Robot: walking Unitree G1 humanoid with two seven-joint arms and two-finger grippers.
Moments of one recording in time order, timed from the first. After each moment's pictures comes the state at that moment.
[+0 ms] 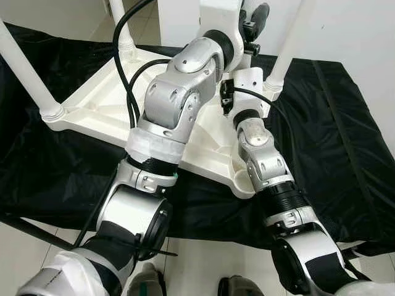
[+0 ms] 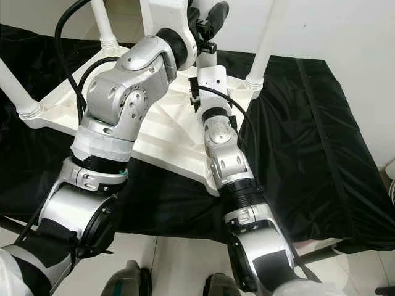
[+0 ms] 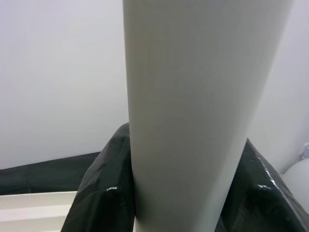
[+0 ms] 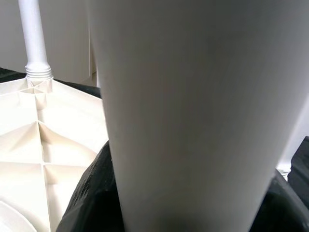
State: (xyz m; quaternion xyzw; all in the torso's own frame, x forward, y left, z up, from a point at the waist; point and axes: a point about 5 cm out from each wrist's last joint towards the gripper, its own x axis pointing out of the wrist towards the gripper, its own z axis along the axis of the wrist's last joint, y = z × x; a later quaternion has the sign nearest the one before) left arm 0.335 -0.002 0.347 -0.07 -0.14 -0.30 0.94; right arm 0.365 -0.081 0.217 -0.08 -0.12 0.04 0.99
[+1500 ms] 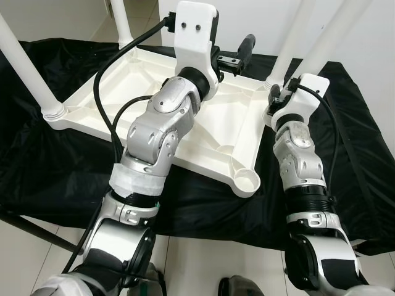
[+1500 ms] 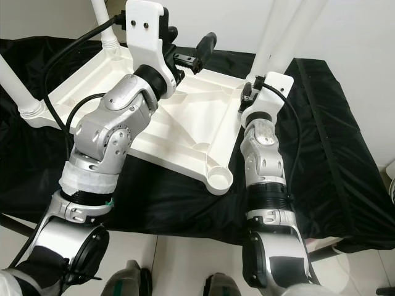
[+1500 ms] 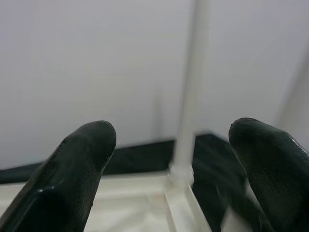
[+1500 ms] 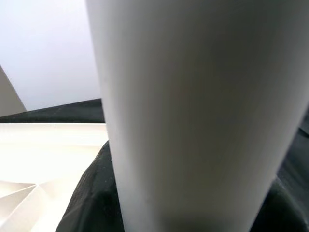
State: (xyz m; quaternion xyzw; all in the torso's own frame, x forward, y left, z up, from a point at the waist) left arm 0.313 0.021 0.281 -0.03 -0.16 -0.34 0.93; right arm 0.362 -0.179 0.209 0.06 -0.10 -0.08 0.99
